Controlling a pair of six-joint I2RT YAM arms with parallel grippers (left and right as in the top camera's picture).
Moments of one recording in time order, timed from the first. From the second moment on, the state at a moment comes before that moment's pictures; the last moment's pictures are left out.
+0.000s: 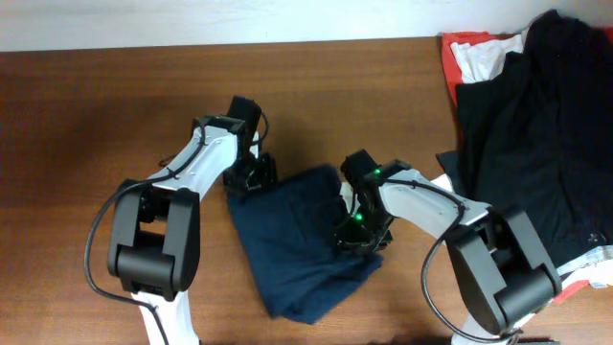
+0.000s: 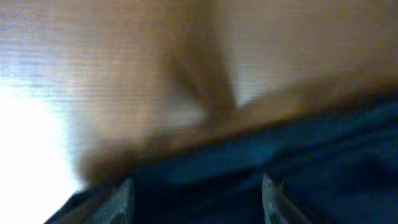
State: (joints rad) left arm -0.27 2.06 1.44 -0.96 0.18 -0.40; right arm 0.47 1.84 1.05 -0.89 -0.38 0.31
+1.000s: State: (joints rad) left arm 0.20 2.17 1.73 -0.95 0.17 -0.21; right arm 0.24 1.85 1.63 -1.38 0.08 0.31
